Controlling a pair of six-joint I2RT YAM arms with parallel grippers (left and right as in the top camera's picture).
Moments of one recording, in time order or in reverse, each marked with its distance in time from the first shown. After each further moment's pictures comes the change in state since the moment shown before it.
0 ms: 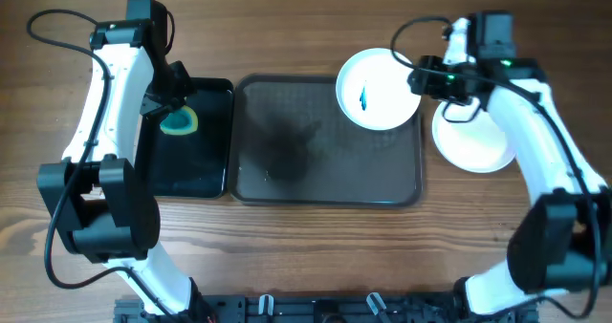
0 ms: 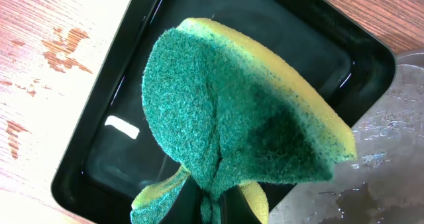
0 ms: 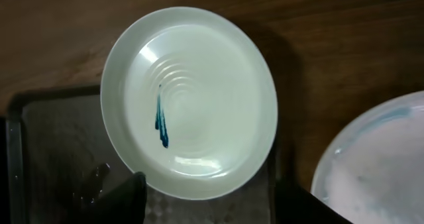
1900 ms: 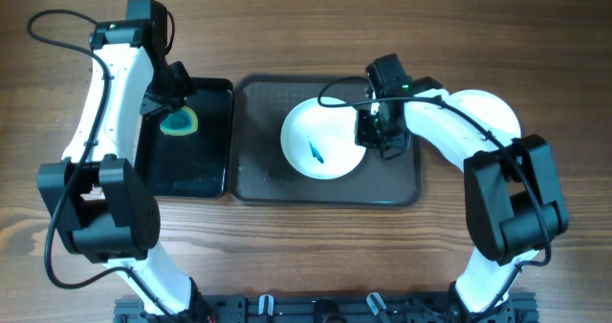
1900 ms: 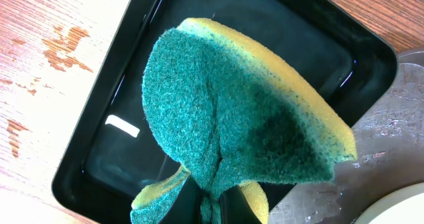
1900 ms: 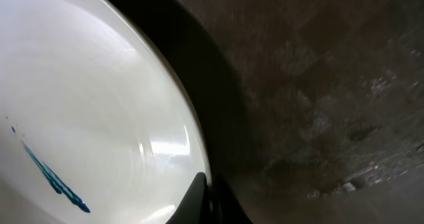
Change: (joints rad) left arm 0.000 0.000 0.000 -0.004 0.000 0.000; right arm 0.306 0.197 -0.105 -0.041 0.043 0.178
